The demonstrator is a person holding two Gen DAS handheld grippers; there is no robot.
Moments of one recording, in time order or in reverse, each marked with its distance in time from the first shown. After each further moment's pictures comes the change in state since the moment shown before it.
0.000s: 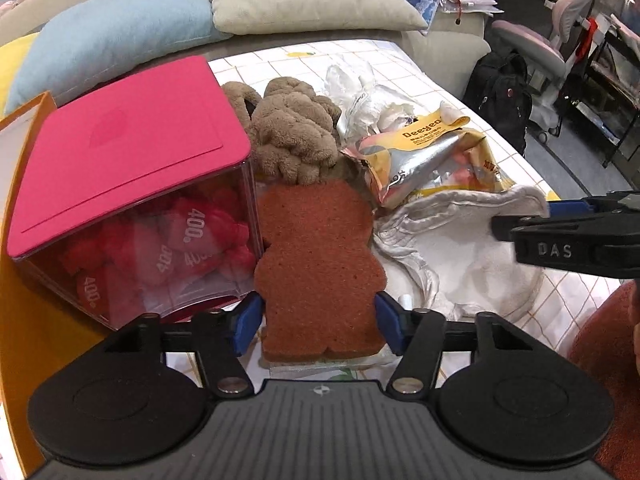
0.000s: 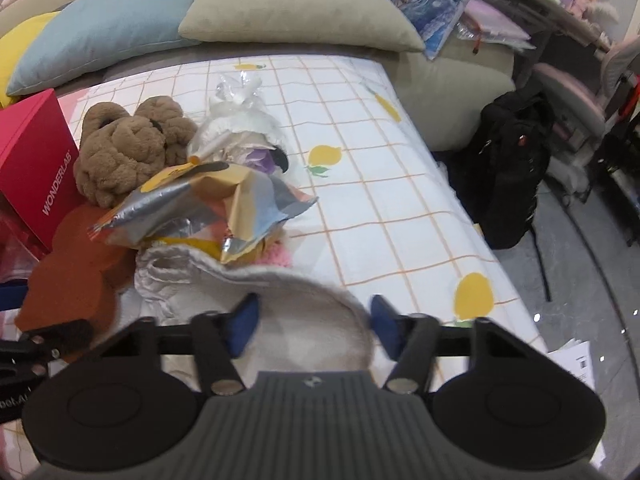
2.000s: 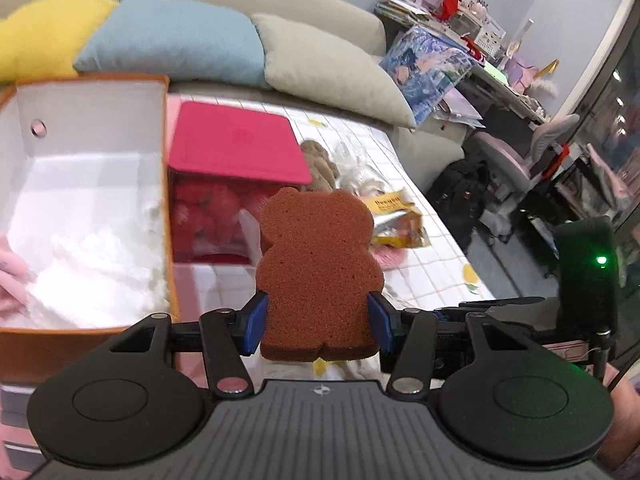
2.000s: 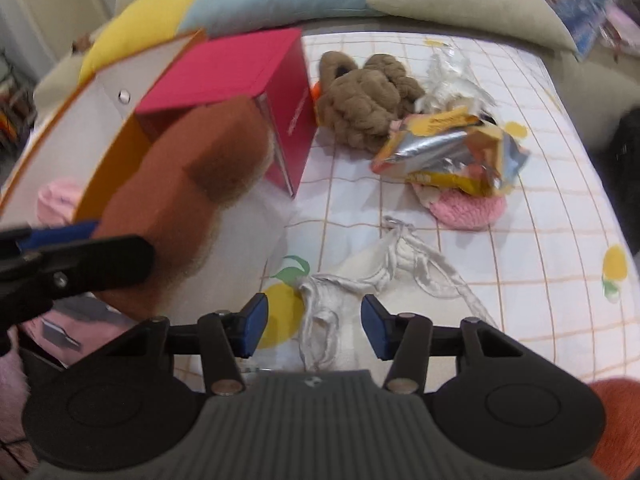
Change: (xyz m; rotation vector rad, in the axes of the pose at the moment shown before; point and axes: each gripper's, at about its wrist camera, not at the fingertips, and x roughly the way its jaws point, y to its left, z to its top) left arm -0.107 0.047 -0.059 -0.280 -0.184 -0.198; right arm -0.066 0.069 -0.048 -0.137 0.094 0.433
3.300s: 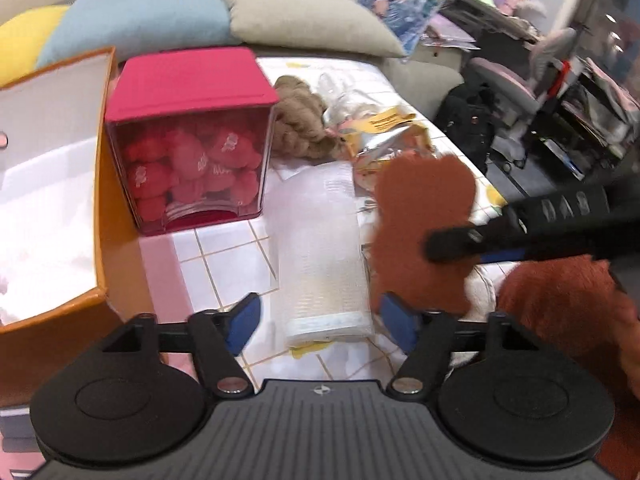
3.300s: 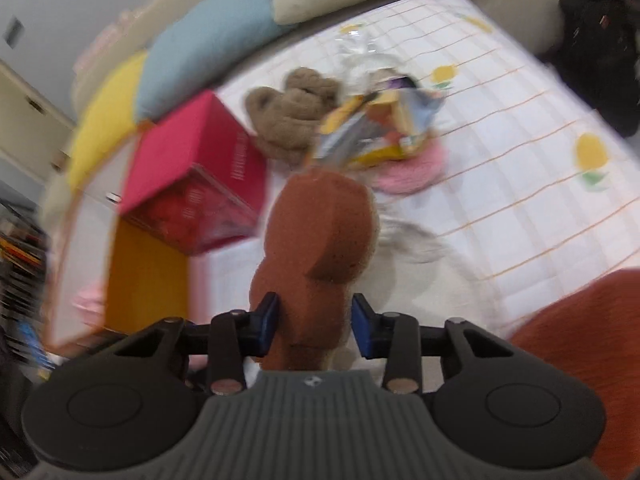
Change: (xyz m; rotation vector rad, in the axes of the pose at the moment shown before) left arm 0.050 -0.018 -0.021 0.175 0.121 0.084; right arm -0.025 -0.050 -0.009 0.351 -0.023 0.061
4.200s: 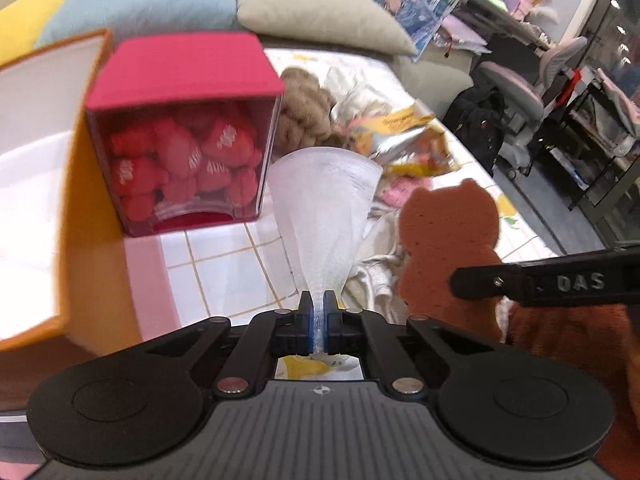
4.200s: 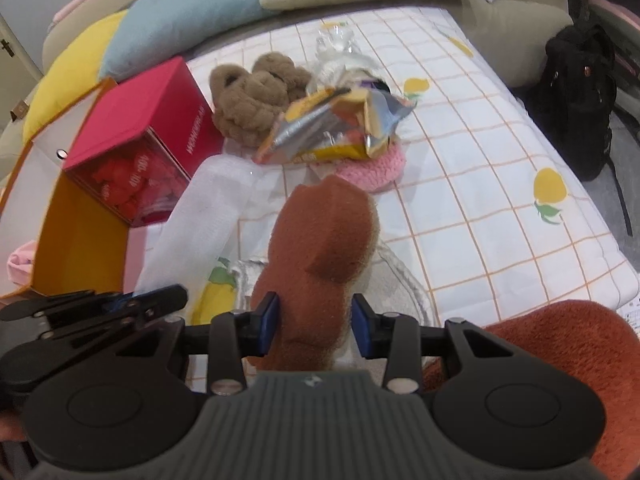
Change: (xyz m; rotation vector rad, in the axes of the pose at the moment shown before) left arm 0.007 0.006 0.007 -0.032 0.003 -0.009; right arm 0.007 0.007 -0.006 -0.126 -0.009 -0.147
